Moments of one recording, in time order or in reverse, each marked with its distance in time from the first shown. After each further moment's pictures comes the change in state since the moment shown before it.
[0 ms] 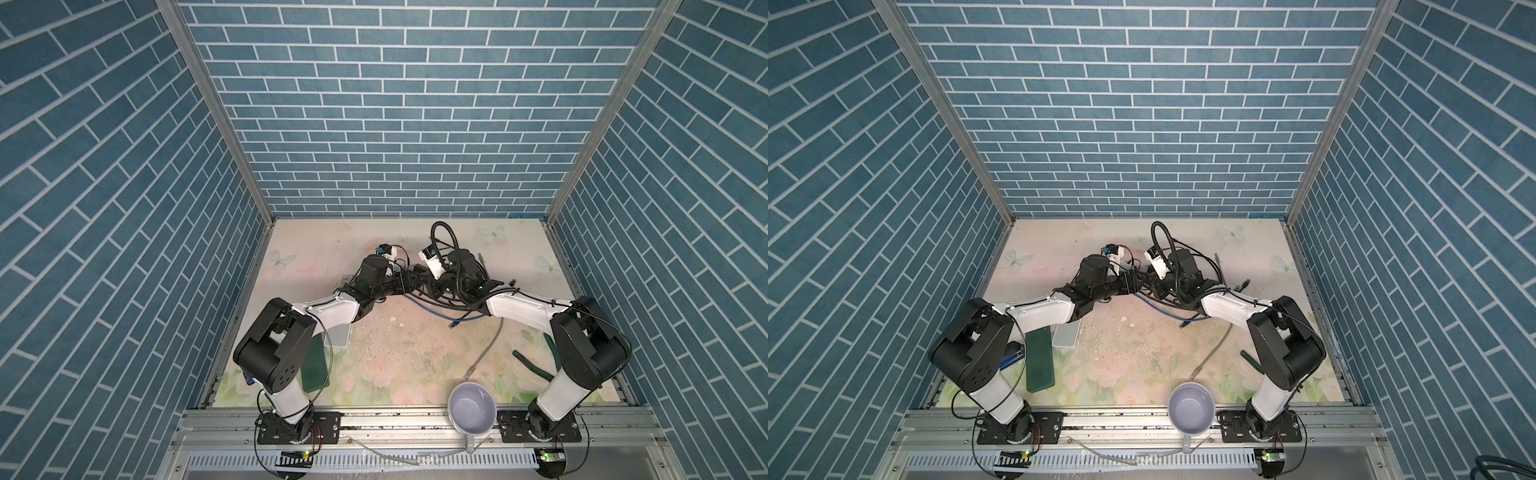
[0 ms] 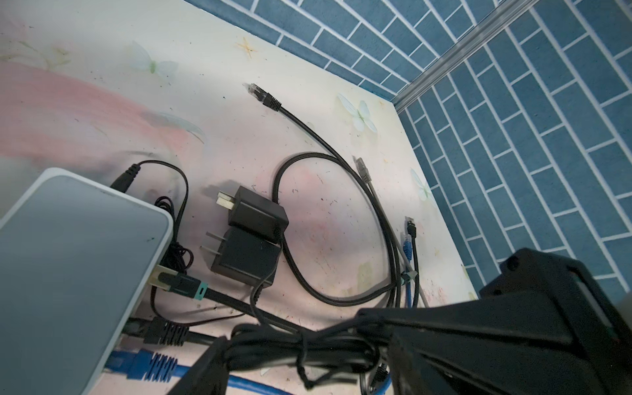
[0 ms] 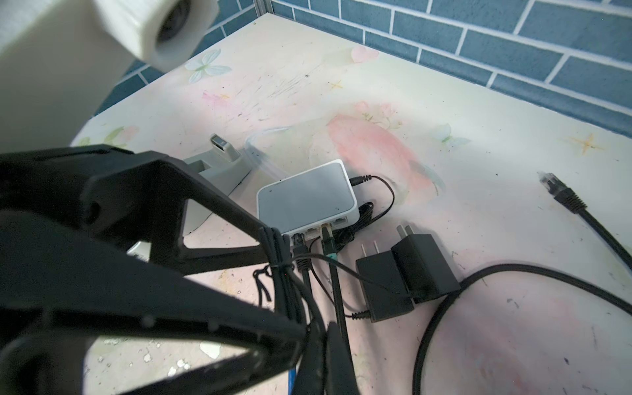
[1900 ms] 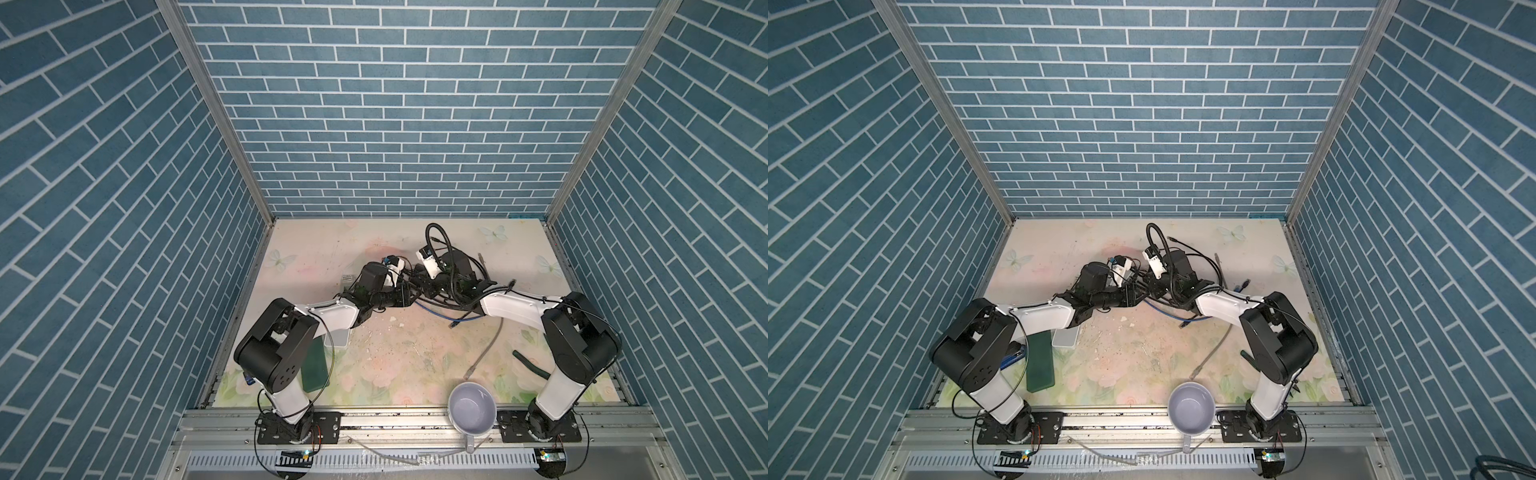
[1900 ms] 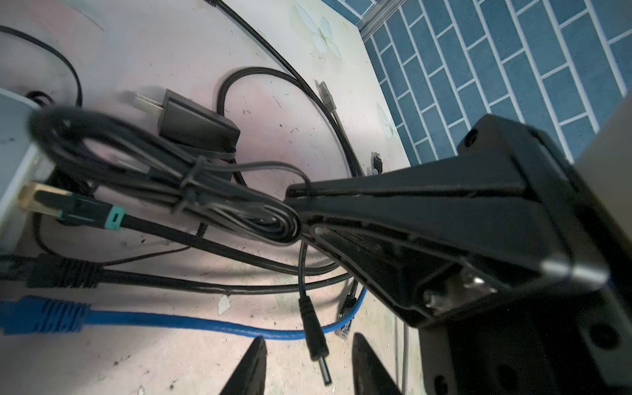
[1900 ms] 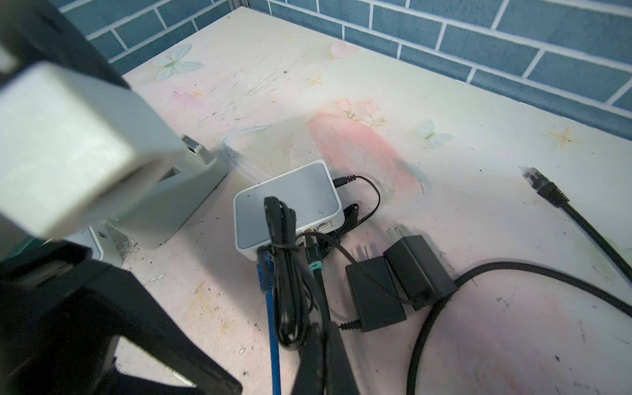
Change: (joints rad) left arm -0.008 0.010 -0.078 0.031 0.227 0.007; right arm 0.026 0.051 0.026 0.020 0.097 0.024
